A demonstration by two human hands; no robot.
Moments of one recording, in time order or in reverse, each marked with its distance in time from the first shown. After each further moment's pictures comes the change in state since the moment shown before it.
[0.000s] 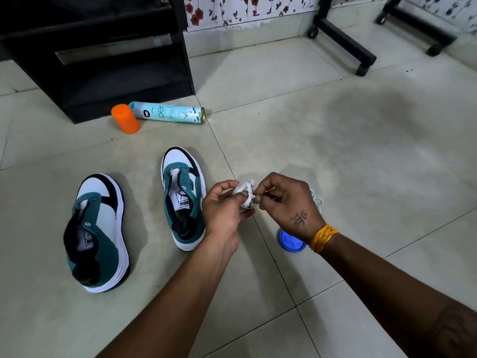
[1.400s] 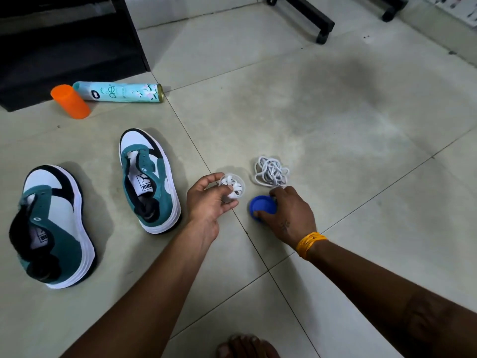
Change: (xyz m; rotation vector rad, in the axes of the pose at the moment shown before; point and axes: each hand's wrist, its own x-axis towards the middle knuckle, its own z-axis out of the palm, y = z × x) left_hand -0.001 -0.041 0.003 0.129 -0.067 -0.163; right_hand -0.080 0.063 -0.025 -0.668 -0.030 0.451
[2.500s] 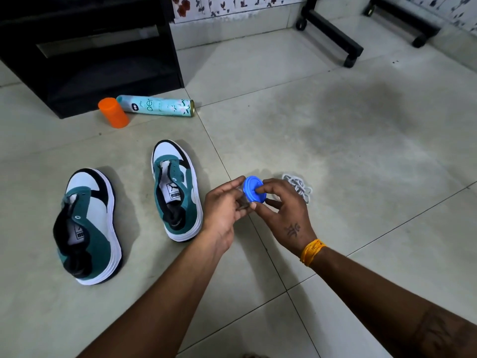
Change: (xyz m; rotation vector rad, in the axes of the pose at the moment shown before) left_hand -0.010 0.022 -0.007 -0.091 -0.111 0.059; right_hand 0.014 -0.053 0.004 0.741 0.155 -0.388
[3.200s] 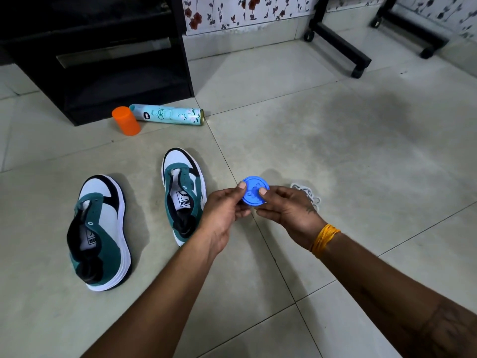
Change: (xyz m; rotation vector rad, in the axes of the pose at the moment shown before) left_hand 0.012 0.018 -0.018 0.180 -0.065 0.037; right_hand 0.037 -0.021 0.000 0.652 -0.190 0.602
